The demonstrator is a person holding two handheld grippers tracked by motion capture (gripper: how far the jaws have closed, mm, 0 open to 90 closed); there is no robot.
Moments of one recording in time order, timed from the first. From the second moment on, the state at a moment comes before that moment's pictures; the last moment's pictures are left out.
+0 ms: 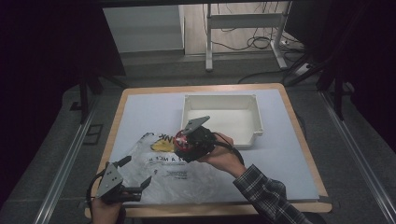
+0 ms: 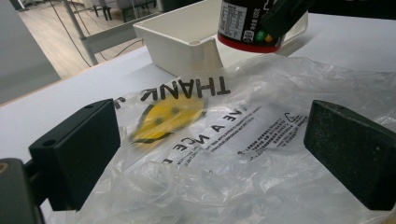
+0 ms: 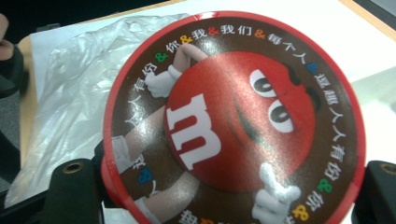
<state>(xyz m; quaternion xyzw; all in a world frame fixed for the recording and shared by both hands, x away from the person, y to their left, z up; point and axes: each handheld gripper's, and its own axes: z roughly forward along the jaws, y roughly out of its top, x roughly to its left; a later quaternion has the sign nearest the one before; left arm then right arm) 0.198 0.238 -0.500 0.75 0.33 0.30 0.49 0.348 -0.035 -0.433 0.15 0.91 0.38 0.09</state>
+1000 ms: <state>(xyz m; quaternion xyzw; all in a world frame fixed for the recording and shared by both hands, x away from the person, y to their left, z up) 0.198 0.239 -0.500 0.75 0.33 0.30 0.49 0.376 -0.050 -0.434 0.18 0.91 0.36 0.12</state>
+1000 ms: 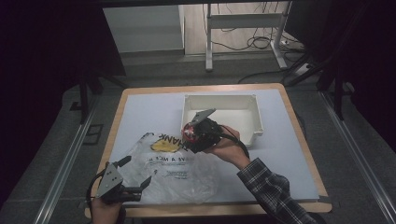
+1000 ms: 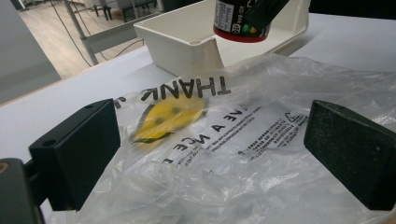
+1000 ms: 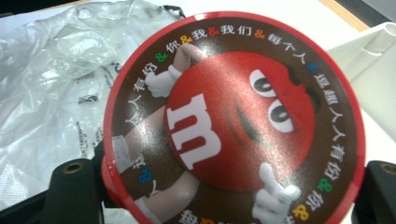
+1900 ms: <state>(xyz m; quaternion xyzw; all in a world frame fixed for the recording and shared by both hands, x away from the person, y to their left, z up) 0.198 0.240 -0.499 0.75 0.33 0.30 0.49 0.402 -0.058 -0.431 0.20 0.90 0.36 0.14</state>
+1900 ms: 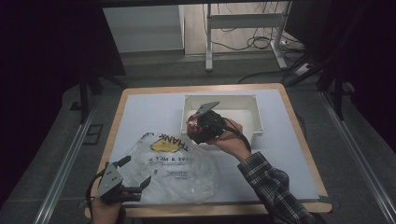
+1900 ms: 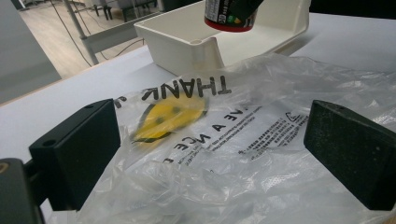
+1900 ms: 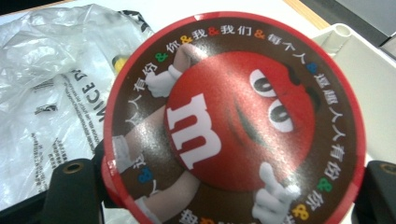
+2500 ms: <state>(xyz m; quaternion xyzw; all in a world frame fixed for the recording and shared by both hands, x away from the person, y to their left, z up) 0.198 0.240 -0.499 0.75 0.33 0.30 0.49 0.426 -0.063 -0.437 0.22 0.90 0.35 0.15</state>
